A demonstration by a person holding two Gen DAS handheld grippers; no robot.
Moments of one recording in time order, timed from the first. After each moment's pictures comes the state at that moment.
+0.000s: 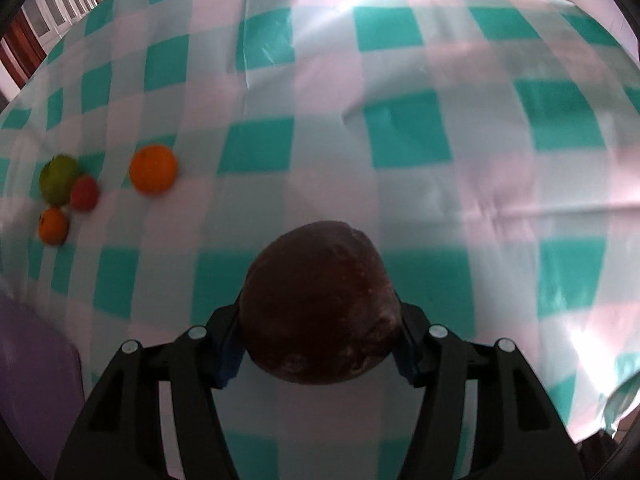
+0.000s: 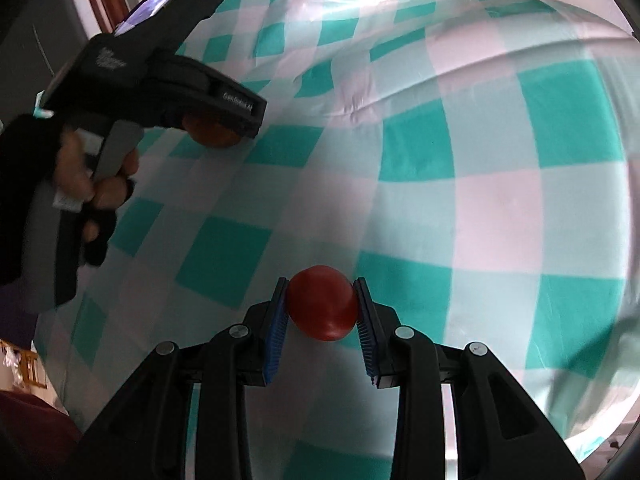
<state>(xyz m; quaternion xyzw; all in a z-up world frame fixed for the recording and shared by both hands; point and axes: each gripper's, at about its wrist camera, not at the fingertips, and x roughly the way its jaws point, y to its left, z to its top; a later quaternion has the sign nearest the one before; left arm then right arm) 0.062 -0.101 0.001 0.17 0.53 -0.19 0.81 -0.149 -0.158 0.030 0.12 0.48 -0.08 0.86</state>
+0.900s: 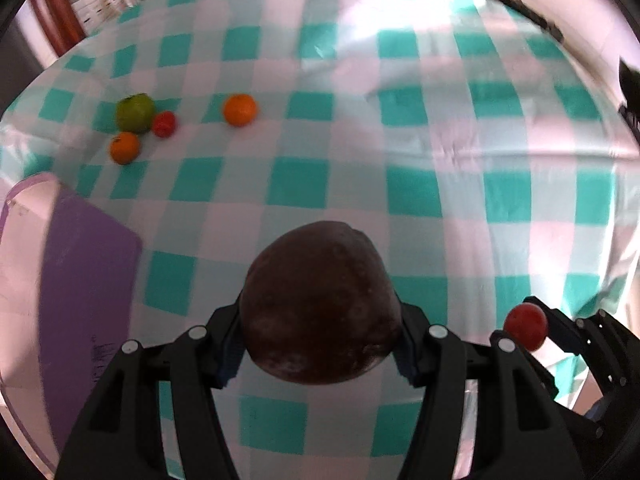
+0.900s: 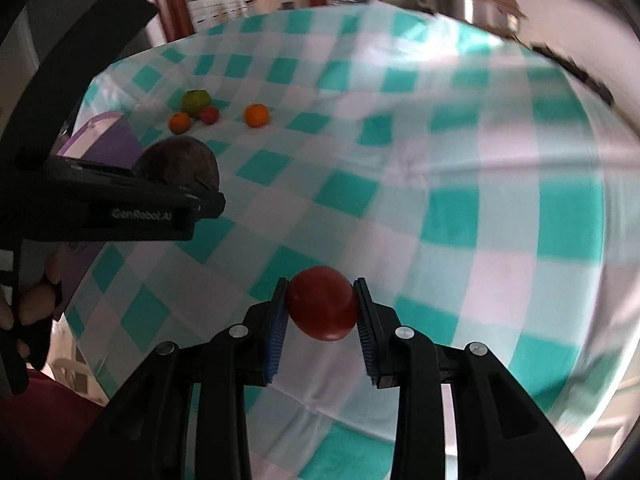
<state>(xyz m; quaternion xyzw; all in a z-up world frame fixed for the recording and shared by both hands) -0.022 -0.025 0.090 0.12 0.54 -0.18 0.81 -0.131 -0.123 0.097 0.05 0.46 0.00 0.89</state>
